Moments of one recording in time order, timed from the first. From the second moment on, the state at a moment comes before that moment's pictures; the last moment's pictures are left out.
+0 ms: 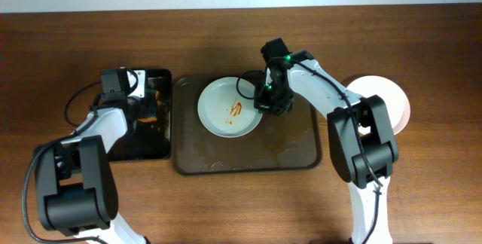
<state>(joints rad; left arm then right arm) 0.14 1.87 1.01 -0.14 0.12 0.10 0.38 2.25 1.70 -0.91 -0.31 0.50</state>
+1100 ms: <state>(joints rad) 0.14 1.54 1.01 -0.08 0.15 0.08 0.38 2.25 1.70 -0.92 -0.31 0.50</state>
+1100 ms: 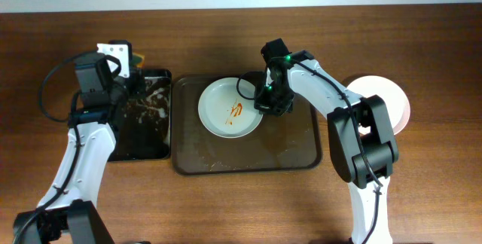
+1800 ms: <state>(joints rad) 0.14 1.54 1.01 0.01 0.15 0.08 0.38 2.25 1.70 -0.92 -0.31 0.50</state>
